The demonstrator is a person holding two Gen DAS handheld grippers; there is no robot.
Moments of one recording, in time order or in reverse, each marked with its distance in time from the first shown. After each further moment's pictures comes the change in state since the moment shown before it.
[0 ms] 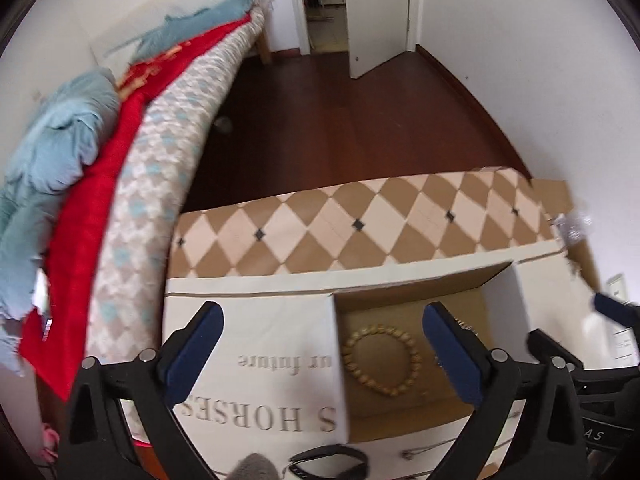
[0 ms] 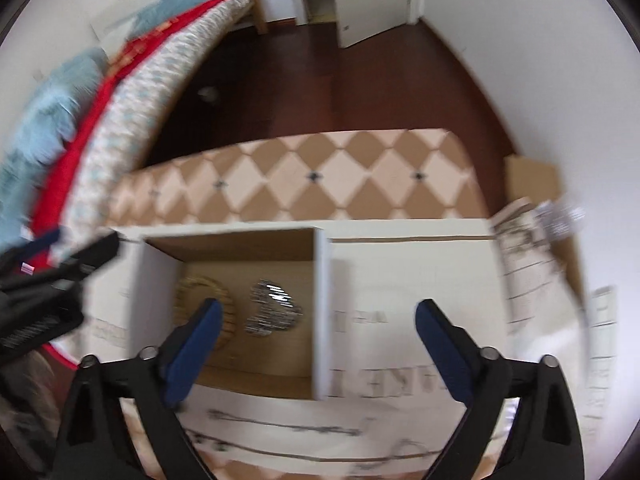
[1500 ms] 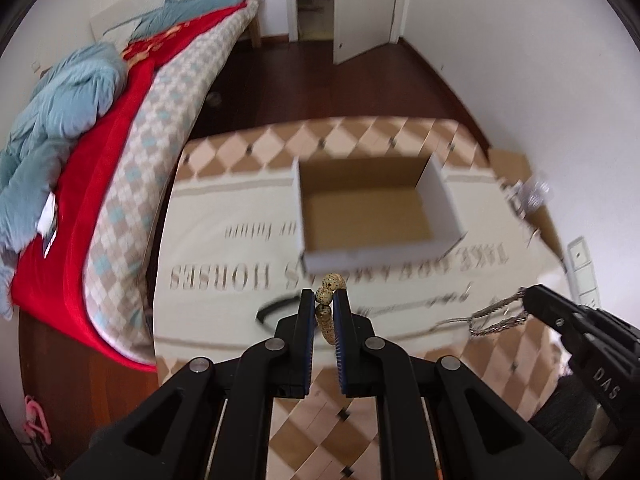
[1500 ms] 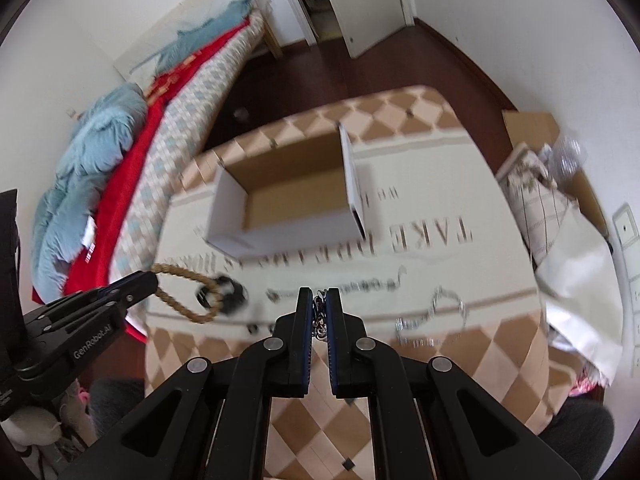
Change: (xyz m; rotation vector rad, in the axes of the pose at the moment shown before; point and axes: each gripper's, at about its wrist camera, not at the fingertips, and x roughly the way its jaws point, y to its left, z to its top) left arm -0.103 -0.015 -0.104 -0.035 0.028 -0.117; right arm -0.105 -0.022 -0.123 0.141 -0.102 0.284
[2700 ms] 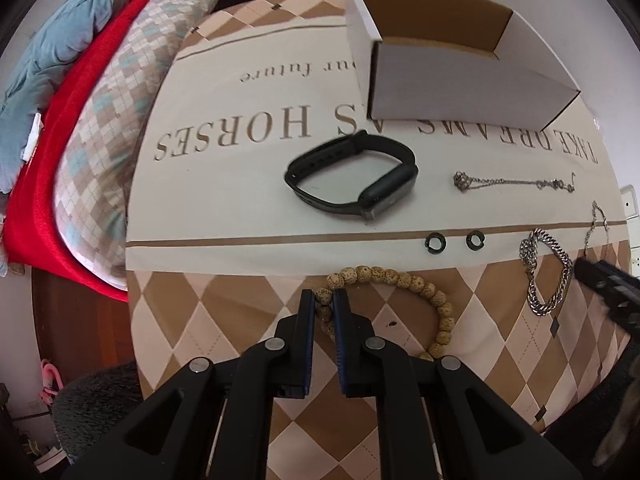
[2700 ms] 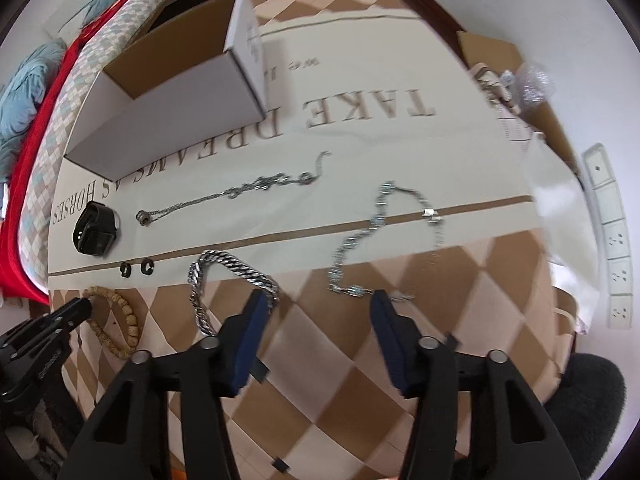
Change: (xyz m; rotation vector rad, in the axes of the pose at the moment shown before) left arm 0.108 0.049 -0.101 -0.021 0.288 0.098; right arm 0.114 -0.049 -0.076 0.049 0.275 -0.249
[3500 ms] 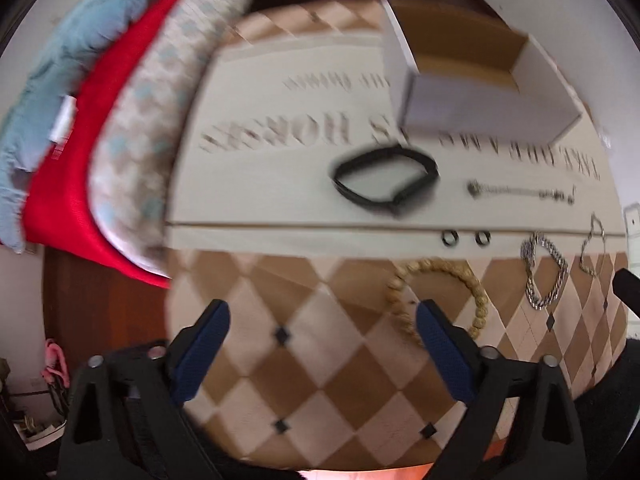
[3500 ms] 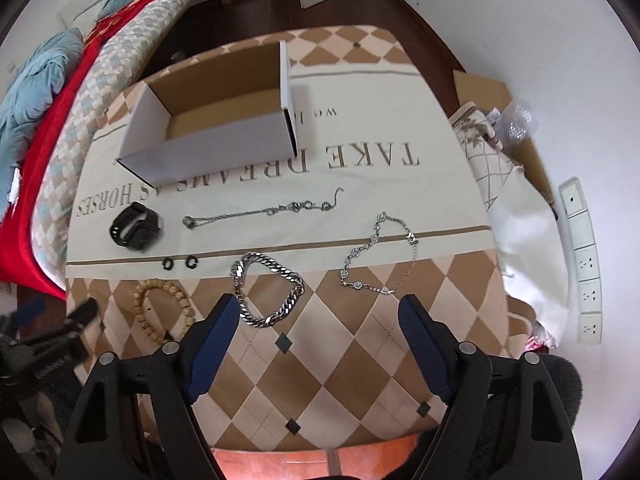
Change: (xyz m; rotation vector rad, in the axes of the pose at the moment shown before) left arm -0.016 0.007 -0.013 -0.054 0.019 0.026; right arm -0.071 0.015 -0.008 -0.047 -0.060 -0.062
